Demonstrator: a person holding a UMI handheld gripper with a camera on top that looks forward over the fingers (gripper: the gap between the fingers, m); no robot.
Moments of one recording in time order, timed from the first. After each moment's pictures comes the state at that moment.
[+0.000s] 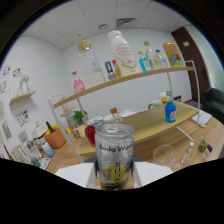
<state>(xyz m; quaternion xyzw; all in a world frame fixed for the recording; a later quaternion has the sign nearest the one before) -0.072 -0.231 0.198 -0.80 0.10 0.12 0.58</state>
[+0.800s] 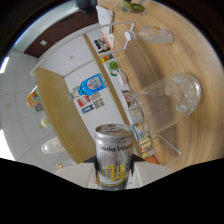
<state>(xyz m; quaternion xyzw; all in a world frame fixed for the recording) -0.021 -0.198 0.223 -0.42 0.55 0.64 0.34</state>
